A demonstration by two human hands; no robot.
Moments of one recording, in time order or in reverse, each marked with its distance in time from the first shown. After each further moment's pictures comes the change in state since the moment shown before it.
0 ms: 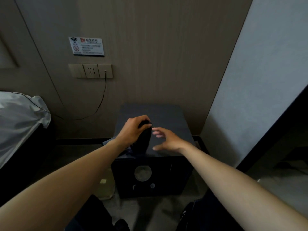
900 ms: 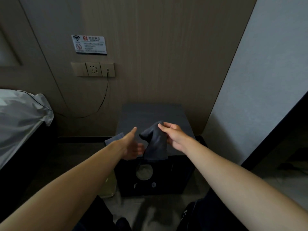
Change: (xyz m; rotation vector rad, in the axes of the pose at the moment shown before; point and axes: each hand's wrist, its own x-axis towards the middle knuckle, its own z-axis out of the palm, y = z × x) left_hand -0.031 -0.019 0.018 -1.002 -0.321 -1.367; right_hand 0.011 -0.018 0.007 0.859 0.203 0.143
